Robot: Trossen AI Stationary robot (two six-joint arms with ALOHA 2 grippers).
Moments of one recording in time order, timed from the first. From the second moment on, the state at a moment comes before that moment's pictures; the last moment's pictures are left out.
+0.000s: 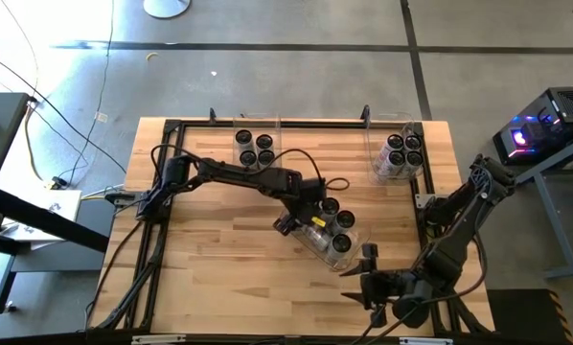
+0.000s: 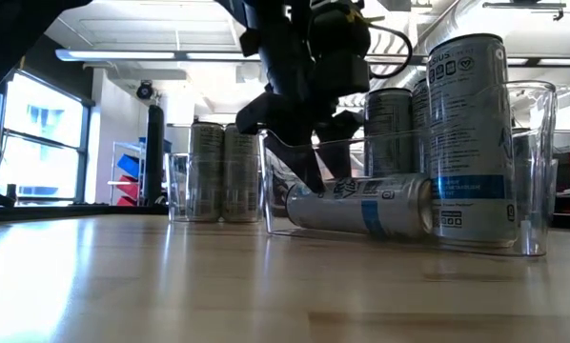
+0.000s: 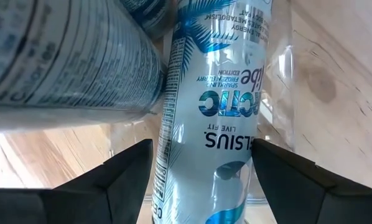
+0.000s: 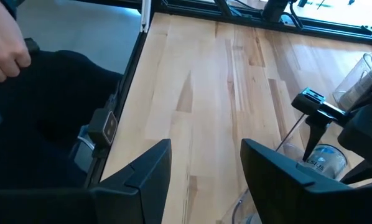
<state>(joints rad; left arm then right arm) 0.03 2.21 1.72 -0.76 0.11 0.77 0.89 1.51 1.29 -0.59 0.68 0.47</state>
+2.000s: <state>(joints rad) -0.01 2.23 1.81 -0.86 0.05 0.76 0.86 1.51 1.29 -0.60 0.65 0.47</state>
